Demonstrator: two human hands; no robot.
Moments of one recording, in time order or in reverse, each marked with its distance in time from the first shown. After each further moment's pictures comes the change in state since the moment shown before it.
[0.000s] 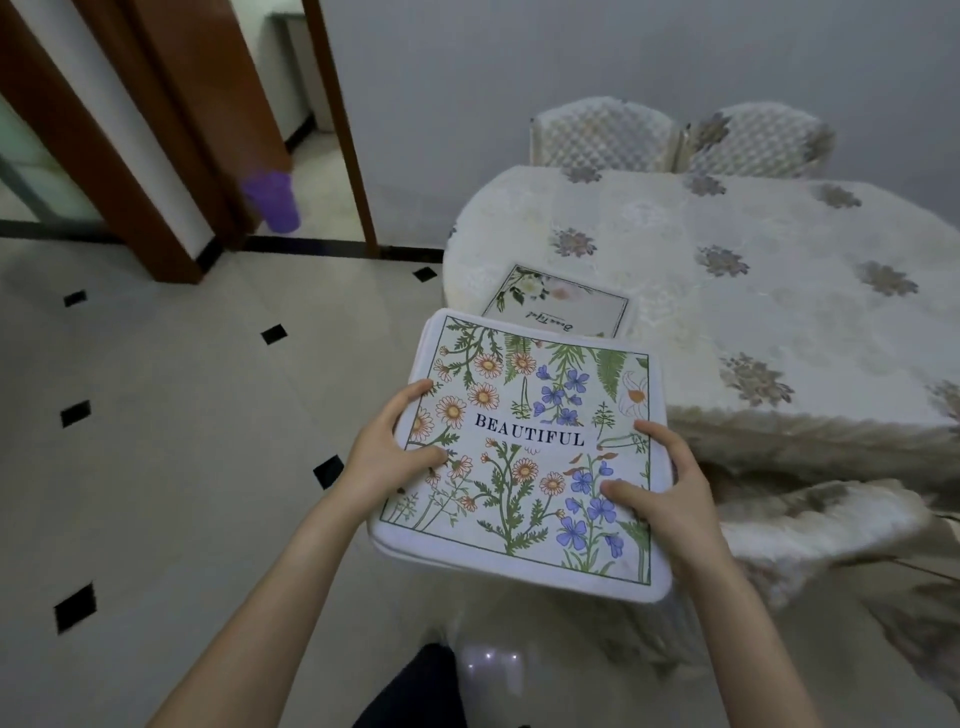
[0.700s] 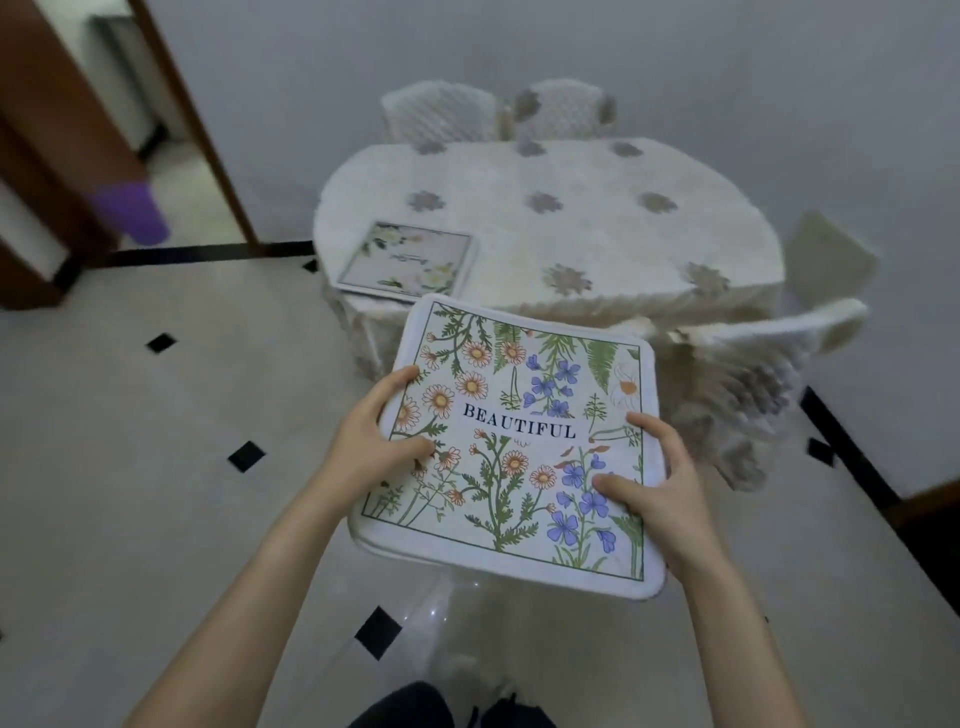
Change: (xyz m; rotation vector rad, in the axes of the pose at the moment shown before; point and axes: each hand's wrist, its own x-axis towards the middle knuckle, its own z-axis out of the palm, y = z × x) left_hand -0.233 0.009 0.119 0.099 -0.236 0.153; right_hand -0.281 0.042 -0.163 0.067 0.237 -0.029
